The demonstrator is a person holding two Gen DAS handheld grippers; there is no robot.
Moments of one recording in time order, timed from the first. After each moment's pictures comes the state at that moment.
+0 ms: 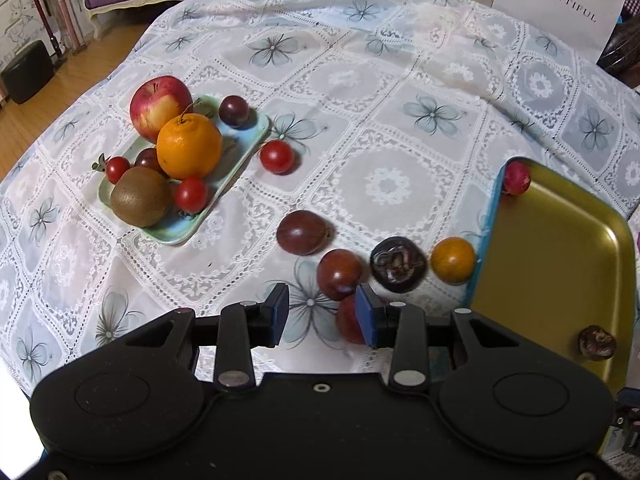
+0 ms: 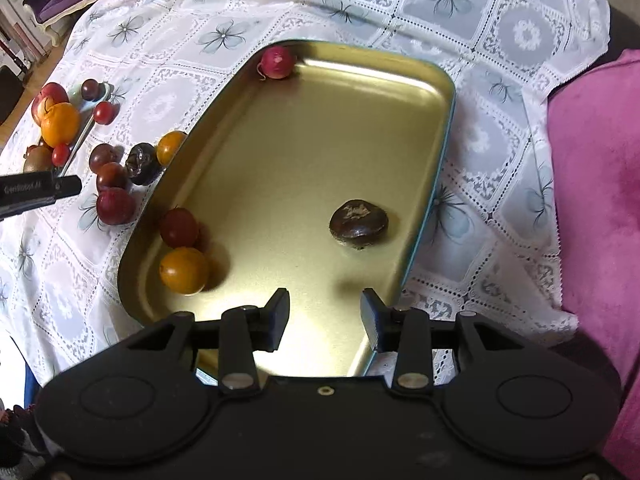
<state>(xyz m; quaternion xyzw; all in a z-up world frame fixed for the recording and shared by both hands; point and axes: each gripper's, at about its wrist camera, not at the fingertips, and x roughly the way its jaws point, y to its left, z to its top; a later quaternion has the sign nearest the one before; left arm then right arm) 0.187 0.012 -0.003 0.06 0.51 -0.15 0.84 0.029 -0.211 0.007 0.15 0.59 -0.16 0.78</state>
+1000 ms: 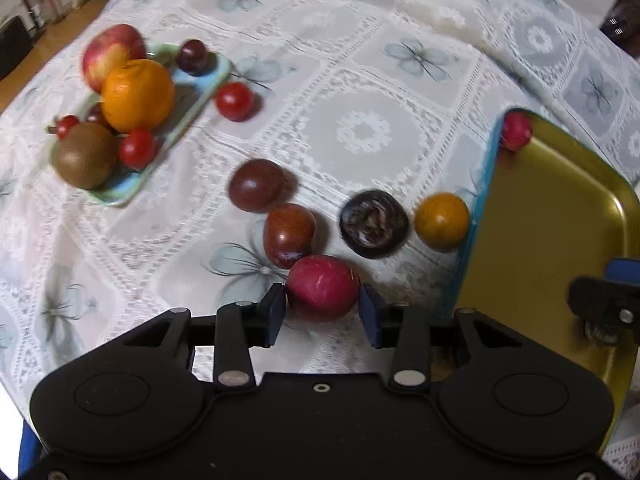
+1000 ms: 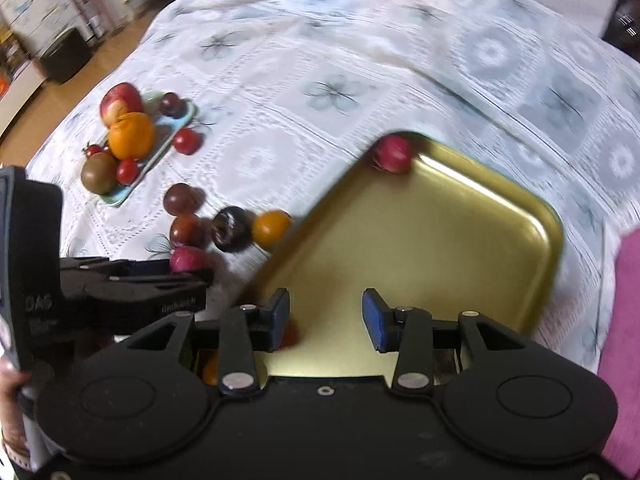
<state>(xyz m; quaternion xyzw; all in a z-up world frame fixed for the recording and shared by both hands) 0.192 -0.006 -0.036 0.06 0.56 -0.16 0.81 0.131 -0.170 0.032 0.06 0.56 -0.04 0.82</state>
